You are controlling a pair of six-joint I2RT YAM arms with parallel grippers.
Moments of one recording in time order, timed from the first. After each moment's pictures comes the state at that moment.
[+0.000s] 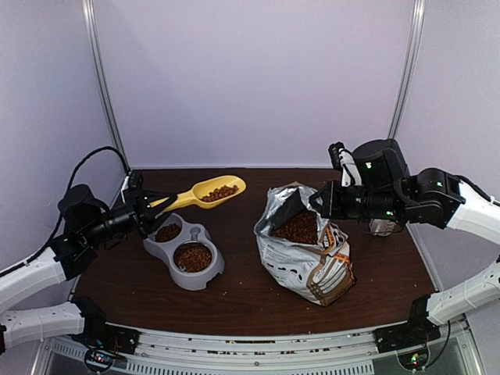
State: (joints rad) left arm -0.56 0.78 0.50 0.36 0.52 -1.37; right arm 1.02 1.16 1.22 -0.63 0.29 0.73
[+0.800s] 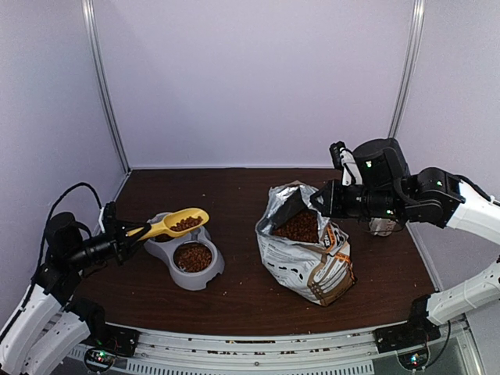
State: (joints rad) left arm -0.23 0.38 0.32 -0.09 0.66 -1.27; right arm 1.01 1.16 1.22 -0.63 0.29 0.73
